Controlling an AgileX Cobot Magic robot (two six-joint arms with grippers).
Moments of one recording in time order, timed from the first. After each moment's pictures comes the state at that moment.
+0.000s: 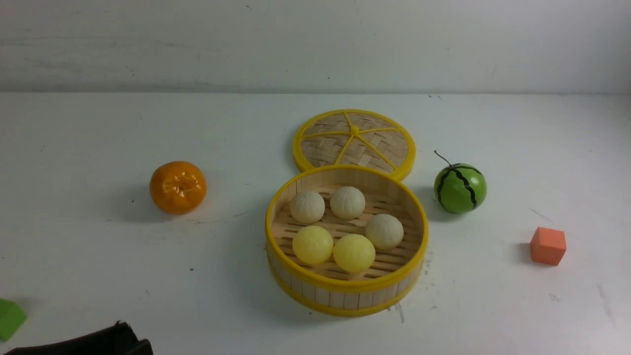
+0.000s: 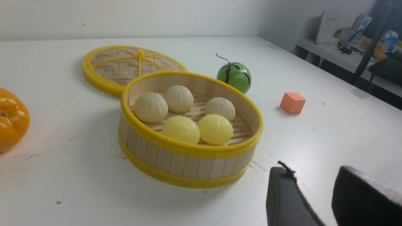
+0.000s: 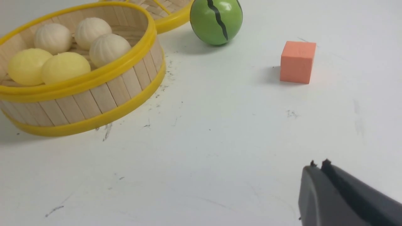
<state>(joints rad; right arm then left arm) 0.09 -0.01 0.02 0.16 0.39 -0.02 -0.69 0.32 -0.15 -0.05 -0.03 -0.16</state>
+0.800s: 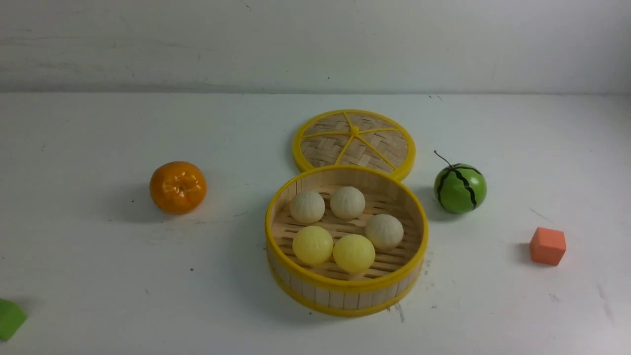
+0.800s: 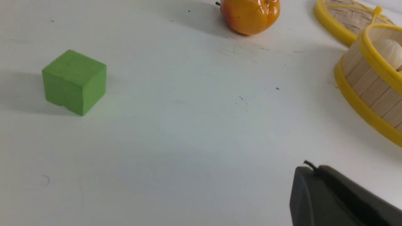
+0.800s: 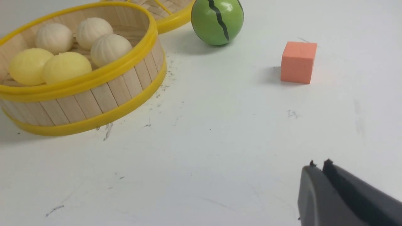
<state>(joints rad) 0.09 -0.01 0.02 0.16 0.39 -0.02 -0.05 -0.01 0.03 -0.14 0.38 -0.18</state>
